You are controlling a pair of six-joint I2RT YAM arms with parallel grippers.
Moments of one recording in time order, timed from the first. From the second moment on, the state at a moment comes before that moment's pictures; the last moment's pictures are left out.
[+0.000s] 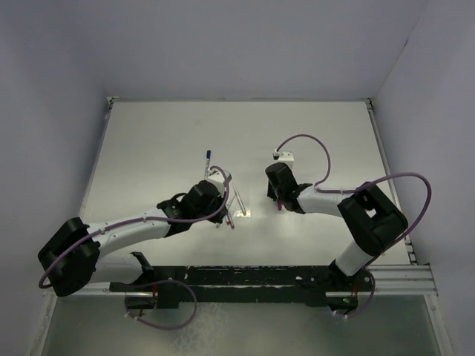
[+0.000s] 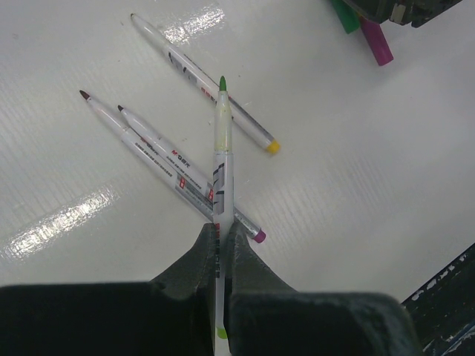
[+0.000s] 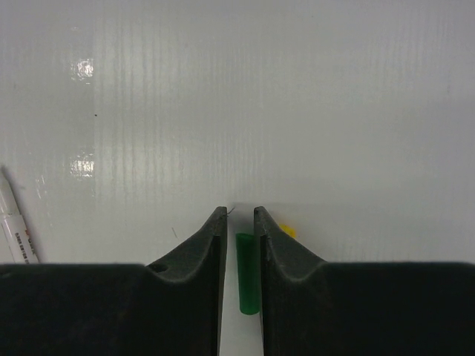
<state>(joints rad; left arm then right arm) -0.87 1.24 0.61 -0.07 -0.10 -0.44 0.65 1.63 0.72 0.12 0.40 0.50</state>
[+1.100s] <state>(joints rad) -0.87 1.21 0.60 -0.07 -0.11 -0.44 0.69 1.53 0.65 0.04 0.39 0.60</state>
